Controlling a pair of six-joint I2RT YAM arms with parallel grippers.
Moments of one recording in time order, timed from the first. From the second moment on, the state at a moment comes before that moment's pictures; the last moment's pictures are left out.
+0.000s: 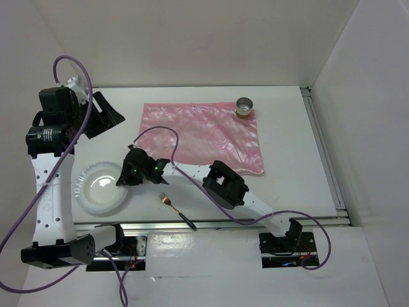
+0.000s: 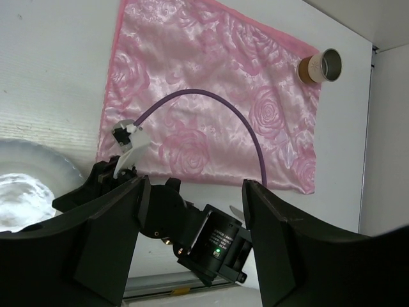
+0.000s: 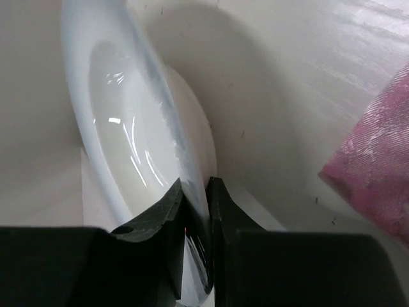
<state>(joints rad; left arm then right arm) 0.15 1.18 1.61 -1.03 0.30 -0.42 1.13 2.59 2.11 -0.10 -0.14 1.03</state>
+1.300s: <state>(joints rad) 0.15 1.13 1.60 -0.99 0.31 -0.43 0.51 1.98 1.48 -0.14 -0.27 0.86</state>
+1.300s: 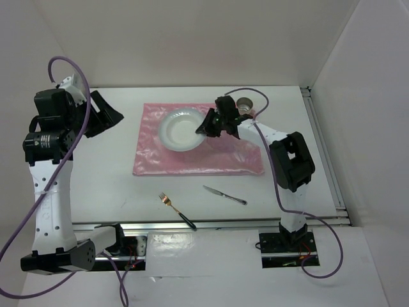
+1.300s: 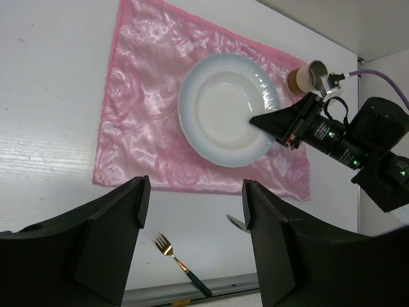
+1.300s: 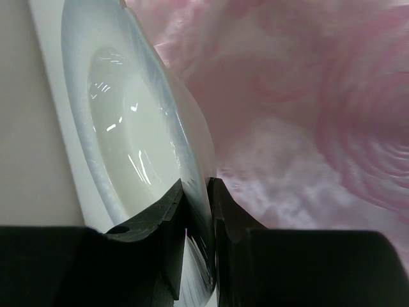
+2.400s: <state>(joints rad) 0.15 1.08 1.45 -0.98 0.24 -0.44 0.39 2.02 1.37 -0.16 -0.22 0.85</state>
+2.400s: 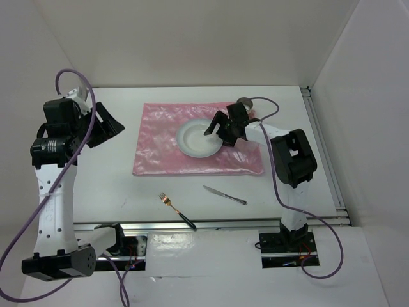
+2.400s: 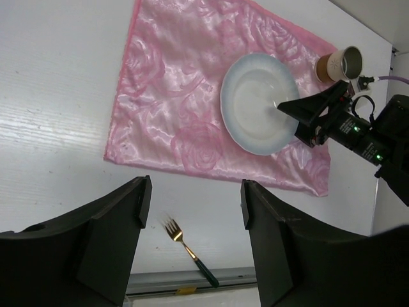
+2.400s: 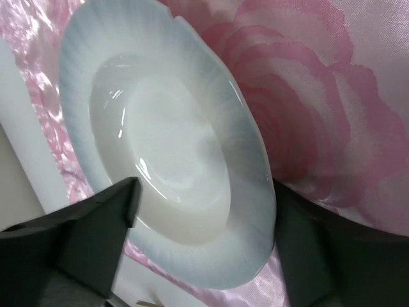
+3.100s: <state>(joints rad) -0.36 1.14 0.99 -0.98 0.08 -0.71 0.41 1.51 1.04 -0.24 0.02 0.77</state>
